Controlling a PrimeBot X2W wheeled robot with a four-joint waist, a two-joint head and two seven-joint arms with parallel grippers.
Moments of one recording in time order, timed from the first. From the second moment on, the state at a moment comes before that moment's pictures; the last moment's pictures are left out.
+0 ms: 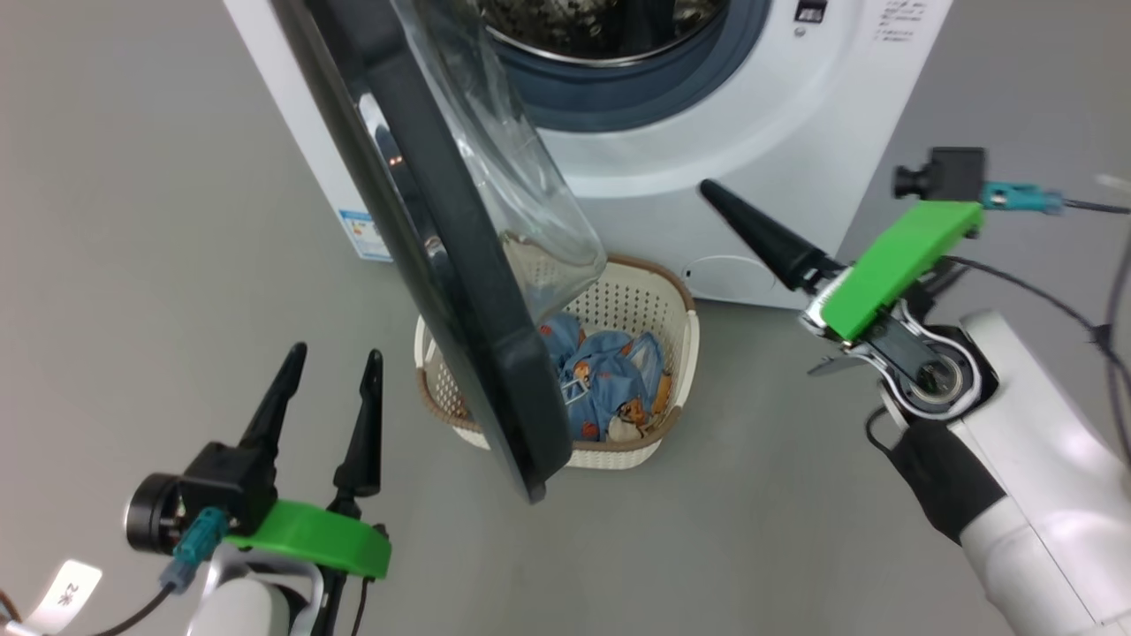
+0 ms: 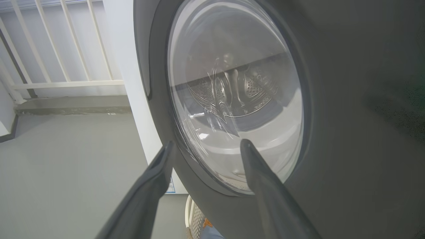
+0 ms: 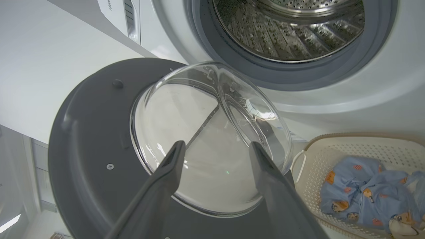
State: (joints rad) left arm -0.24 0.03 -0.12 0.20 -0.15 -0.08 -0.26; right arm -0.74 -0.25 0.40 0.47 1.41 0.13 0.28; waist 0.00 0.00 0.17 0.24
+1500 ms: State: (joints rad) left arm 0.05 0.04 0.01 0.08 -0.16 -0.04 -0.26; right arm -0.01 -0.18 0.05 0.14 0.34 0.13 -0.25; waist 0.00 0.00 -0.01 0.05
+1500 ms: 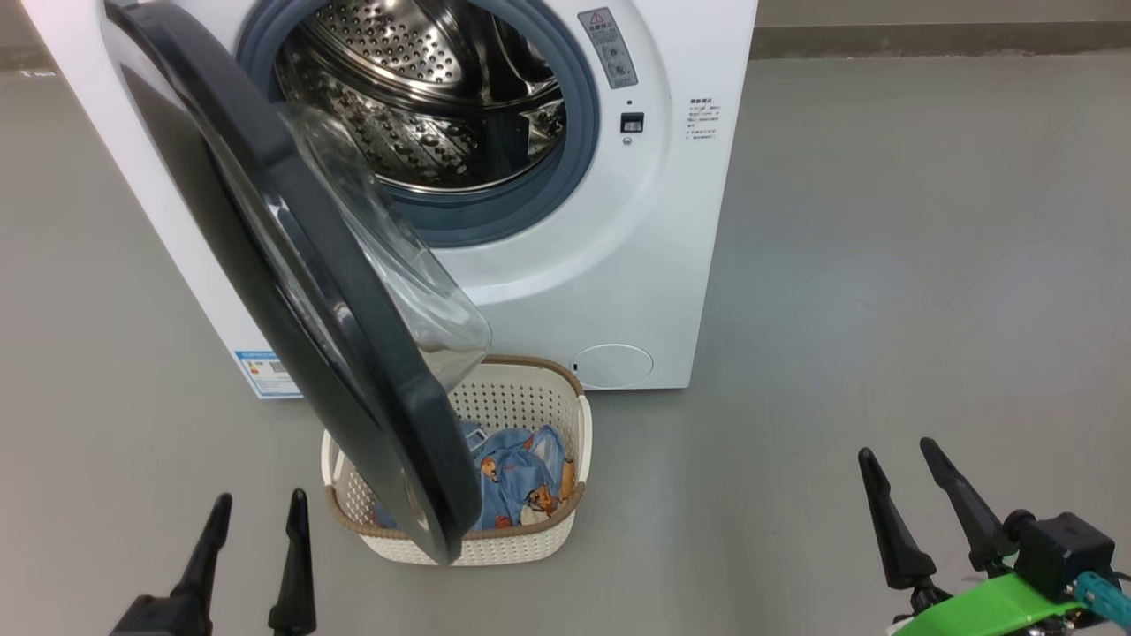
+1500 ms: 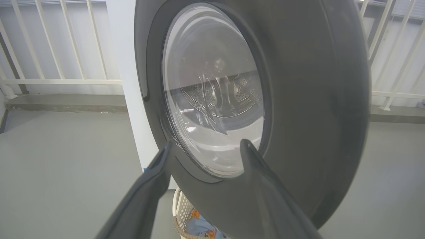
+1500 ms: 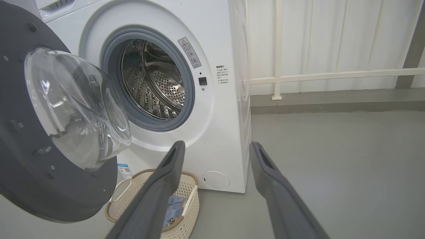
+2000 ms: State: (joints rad) left arm 0.11 0.04 -0.01 0.06 -0.21 0.00 -0.26; right arm 0.07 -0.13 0.02 0.11 0.28 0.13 -0.25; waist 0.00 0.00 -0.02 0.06
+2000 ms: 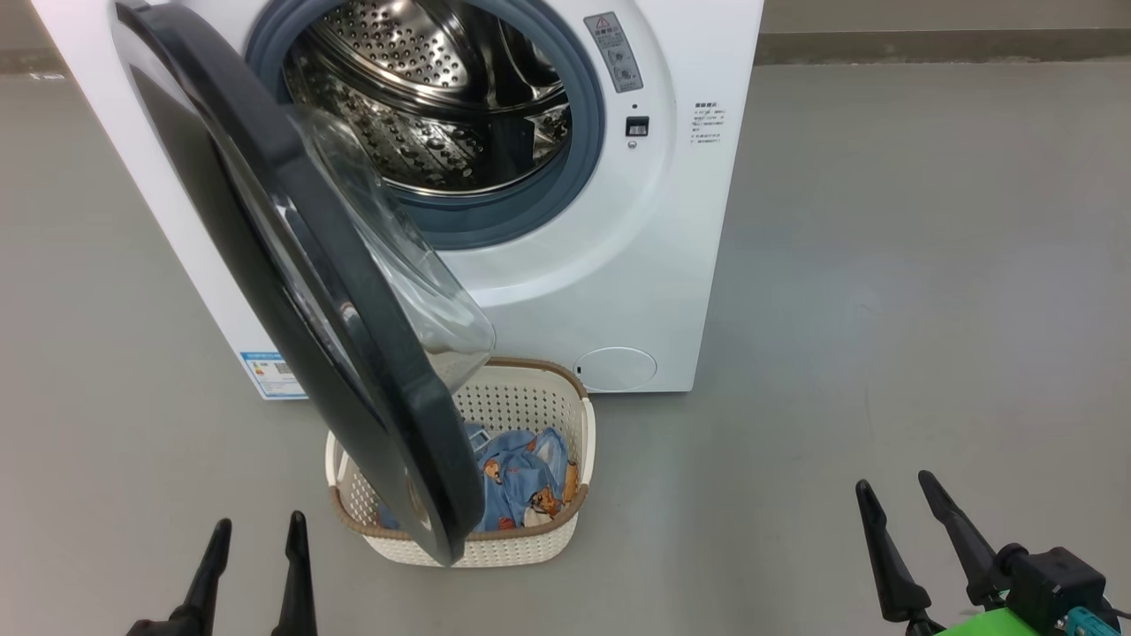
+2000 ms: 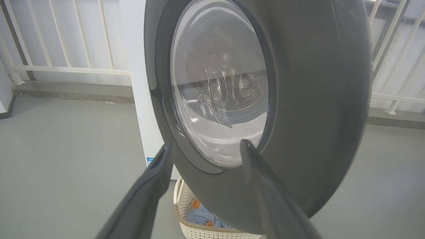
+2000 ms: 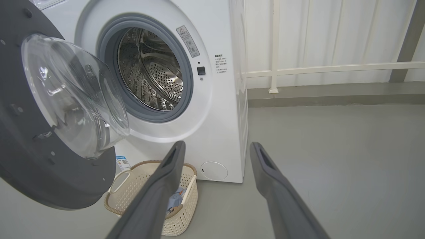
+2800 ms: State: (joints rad) left arm 0.11 0.04 -0.03 0.07 -0.21 0.01 -0.26; right arm 0.09 -0.11 0.02 0.13 0.25 0.13 -0.25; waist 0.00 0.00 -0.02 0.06
